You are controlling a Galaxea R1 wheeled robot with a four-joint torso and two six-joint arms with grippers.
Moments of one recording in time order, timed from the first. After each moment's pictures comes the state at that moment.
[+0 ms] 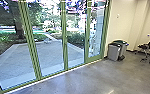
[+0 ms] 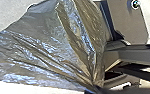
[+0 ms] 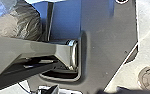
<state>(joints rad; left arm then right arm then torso) 1.48 2.99 -2.69 0.09 0.16 -0.03 -1.56 3.08 -2.77 -0.15 -0.08 0.11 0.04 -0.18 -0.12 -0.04</state>
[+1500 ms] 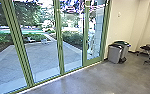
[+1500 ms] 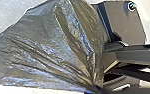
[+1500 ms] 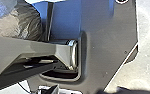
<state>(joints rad) 1.50 3.00 -2.69 0.11 0.11 -0.03 -1.56 3.08 -2.77 -0.15 -0.08 0.11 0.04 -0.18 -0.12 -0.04</state>
